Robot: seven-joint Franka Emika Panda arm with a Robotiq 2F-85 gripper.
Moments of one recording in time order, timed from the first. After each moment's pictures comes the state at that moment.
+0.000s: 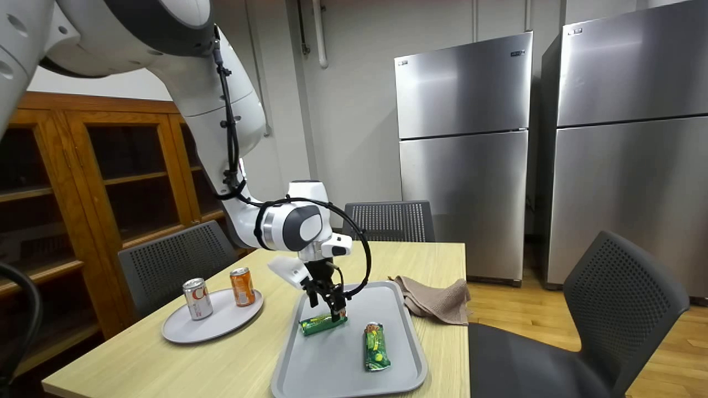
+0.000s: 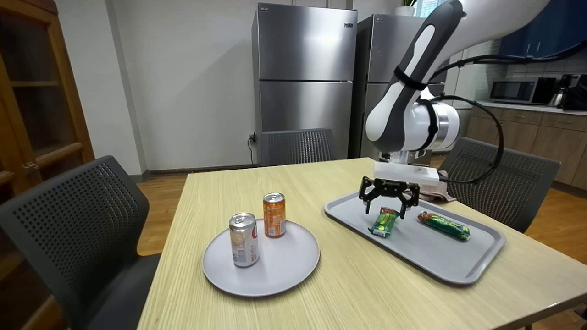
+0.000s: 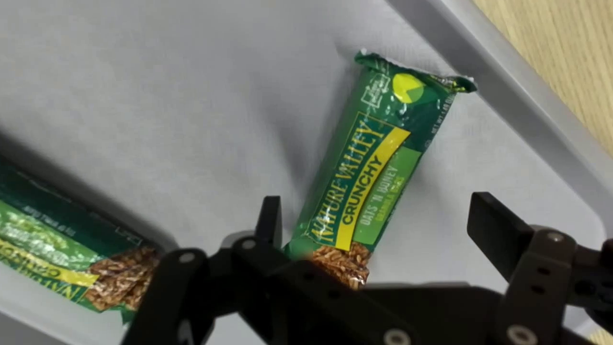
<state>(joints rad) 0.02 0.58 -0.06 -2.13 0.11 2.77 0.33</state>
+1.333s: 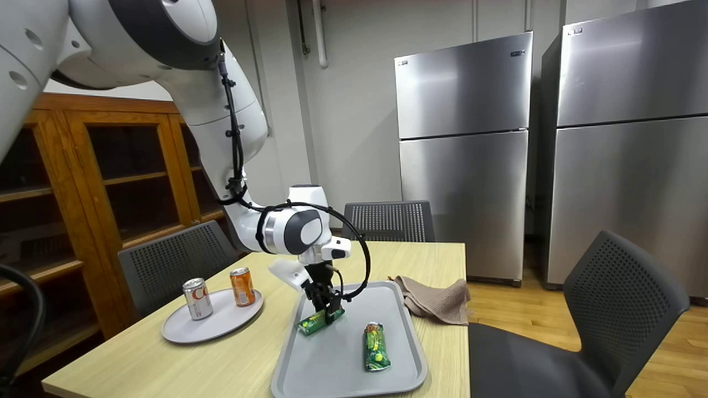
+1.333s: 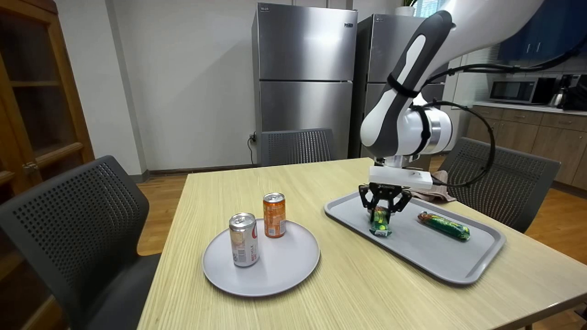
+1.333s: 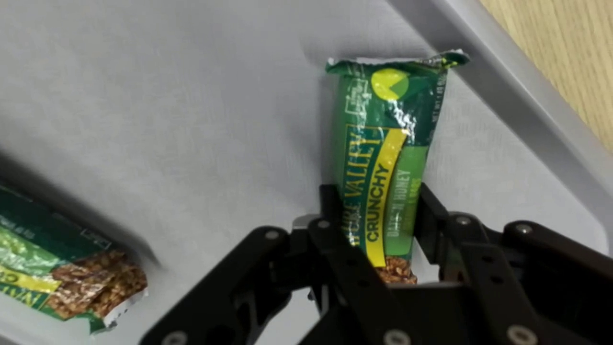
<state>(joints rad) 0.04 0.63 -0.07 -2.08 0.11 2.76 0.33</state>
